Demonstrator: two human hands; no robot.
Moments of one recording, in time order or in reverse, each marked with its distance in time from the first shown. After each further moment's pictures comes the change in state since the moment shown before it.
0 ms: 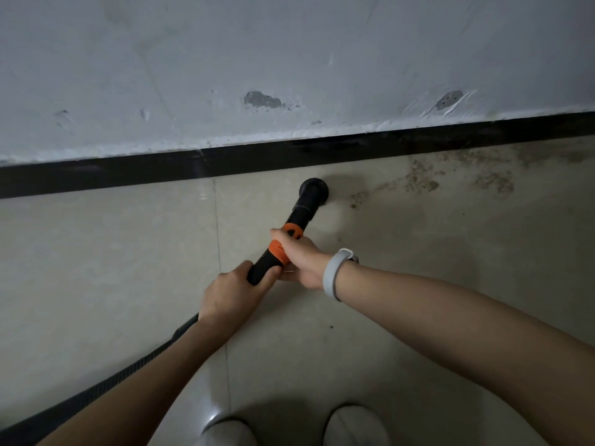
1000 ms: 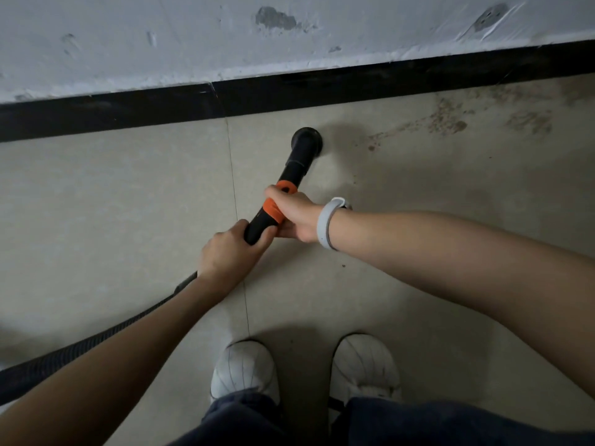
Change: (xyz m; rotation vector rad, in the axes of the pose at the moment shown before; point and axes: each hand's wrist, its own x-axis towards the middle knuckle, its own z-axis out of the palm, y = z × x) left_hand -0.035 -0.028 0.001 0.013 0.054 -0.046; right_hand -0.013 0.026 0.027 -0.063 -0.090 0.004
